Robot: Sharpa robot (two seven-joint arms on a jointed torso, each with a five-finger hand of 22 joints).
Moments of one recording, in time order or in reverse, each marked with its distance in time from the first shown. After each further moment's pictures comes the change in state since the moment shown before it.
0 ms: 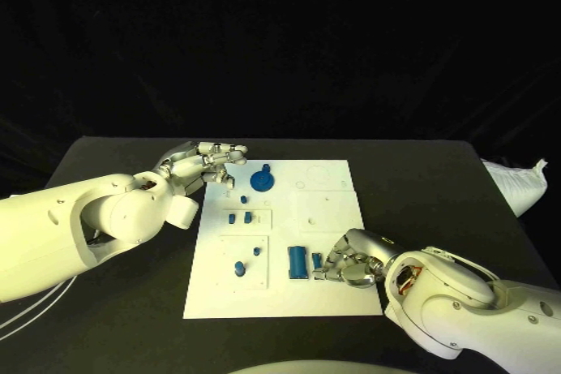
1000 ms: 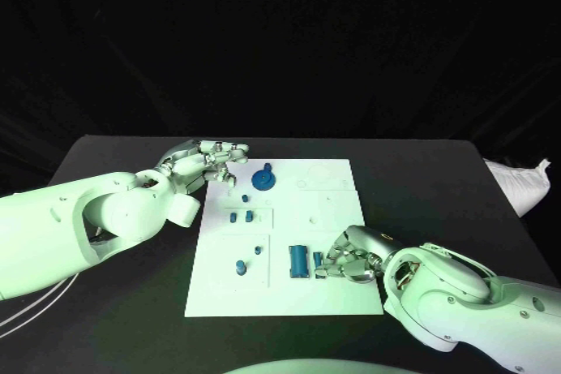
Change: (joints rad) left arm 0.000 -0.002 0.000 0.000 0.000 0.000 0.000; left_hand 0.000 0.000 0.000 0.000 0.000 0.000 0.000 0.000 0.000 0.001 -0.001 0.000 0.000 0.000 0.000 0.000 0.000 0.000 0.000 0.000 0.000 0.000; right arm 0.001 0.018 0.001 -0.041 -0.015 0.003 0.024; right_hand 0.052 0.042 -0.046 0.001 -0.047 0.012 -0.001 0.001 0.004 -0.001 0.002 0.006 0.007 0.004 -0.003 0.000 0.000 0.000 0.000 0.000 0.000 0.000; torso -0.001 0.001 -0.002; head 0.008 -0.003
